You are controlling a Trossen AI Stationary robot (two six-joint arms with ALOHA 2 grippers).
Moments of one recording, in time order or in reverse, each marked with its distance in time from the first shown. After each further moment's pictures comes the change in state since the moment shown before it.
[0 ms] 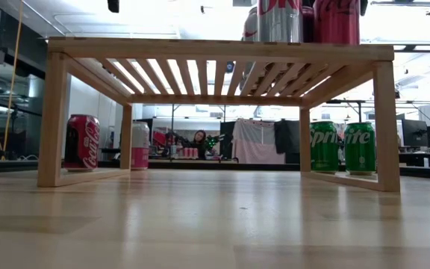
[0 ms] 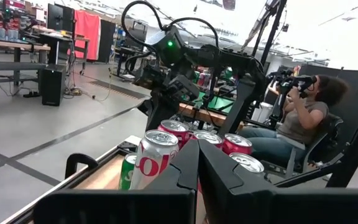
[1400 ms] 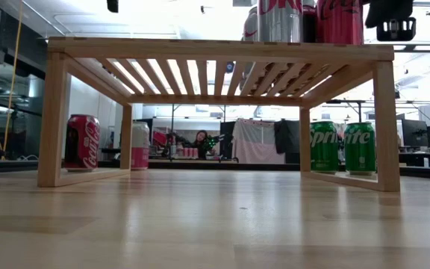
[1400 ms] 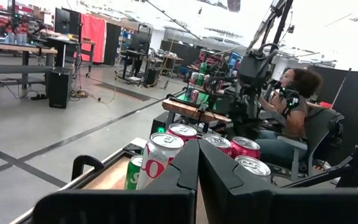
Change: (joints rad) left arm 0.000 0.000 0.000 0.007 -0.024 0.010; right arm 0.629 -0.398 -0.197 -0.298 0.329 0.323
